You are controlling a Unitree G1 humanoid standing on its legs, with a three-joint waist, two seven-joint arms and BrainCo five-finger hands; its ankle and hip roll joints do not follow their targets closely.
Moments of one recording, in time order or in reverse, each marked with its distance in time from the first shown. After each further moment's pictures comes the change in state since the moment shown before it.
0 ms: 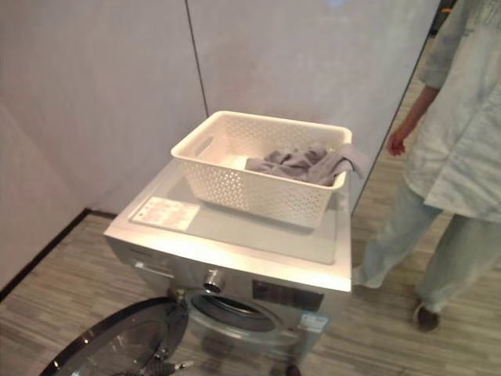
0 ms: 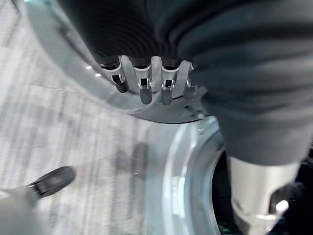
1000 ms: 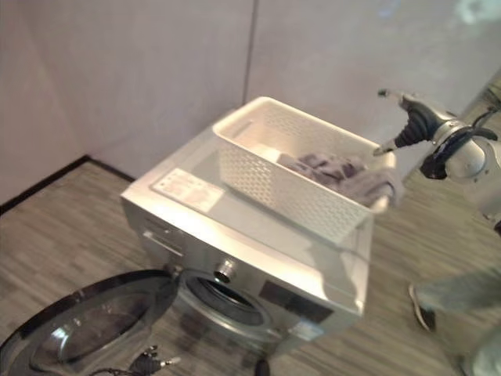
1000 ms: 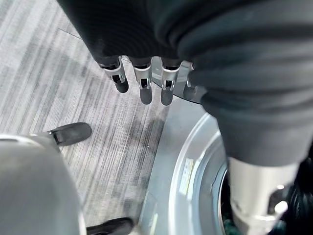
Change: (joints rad) left arm -0.072 0.094 -0.017 0.115 -0.092 -0.004 -0.103; right arm -1.439 -0.819 1.046 0.245 -0.026 -0.109 0.413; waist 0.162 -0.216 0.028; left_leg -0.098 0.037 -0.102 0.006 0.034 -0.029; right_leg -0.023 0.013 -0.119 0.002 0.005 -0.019
